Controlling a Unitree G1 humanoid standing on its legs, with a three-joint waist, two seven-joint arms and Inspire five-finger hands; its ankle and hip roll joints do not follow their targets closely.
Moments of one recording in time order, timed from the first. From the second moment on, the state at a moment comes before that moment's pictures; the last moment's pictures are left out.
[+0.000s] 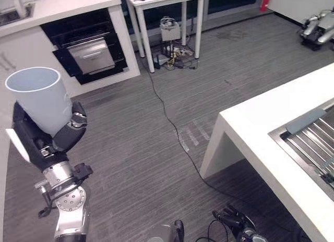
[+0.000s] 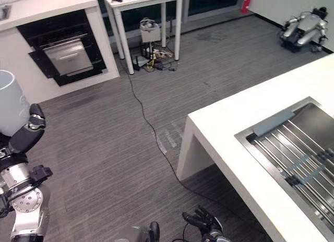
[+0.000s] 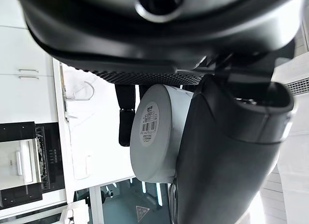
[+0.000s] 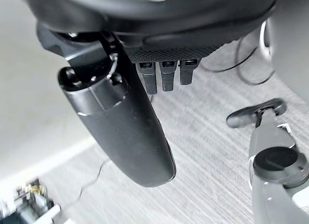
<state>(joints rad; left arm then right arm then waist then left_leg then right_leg) 0.02 0.41 0.22 0.09 -0.18 -0.66 0.45 0.04 -0.16 0.00 1.01 0.52 -0.12 0.12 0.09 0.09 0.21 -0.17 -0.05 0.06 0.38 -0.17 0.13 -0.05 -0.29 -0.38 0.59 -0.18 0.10</state>
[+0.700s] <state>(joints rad) -0.10 0.48 -0.06 0.06 -0.10 -0.55 0.26 0.02 -0.26 0.02 1.14 0.49 -0.12 0.08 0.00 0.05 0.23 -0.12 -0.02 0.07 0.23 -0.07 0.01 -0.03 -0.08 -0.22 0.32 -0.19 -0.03</state>
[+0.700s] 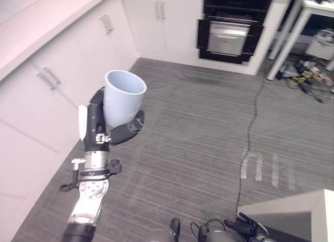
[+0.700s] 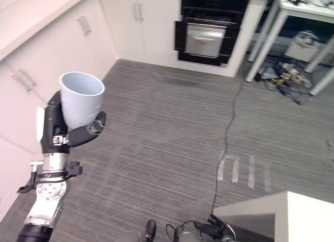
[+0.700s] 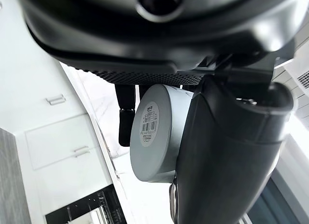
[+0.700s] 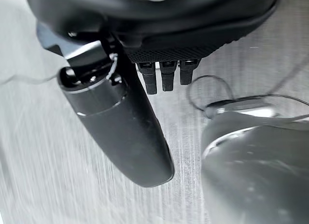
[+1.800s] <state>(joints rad) -0.14 0.53 -0.05 0.04 -0.11 -0.52 0.12 0.03 -0.22 -0.01 1.18 0.55 -0.13 0.11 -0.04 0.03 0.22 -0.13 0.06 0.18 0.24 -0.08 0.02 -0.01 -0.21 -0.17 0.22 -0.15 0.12</state>
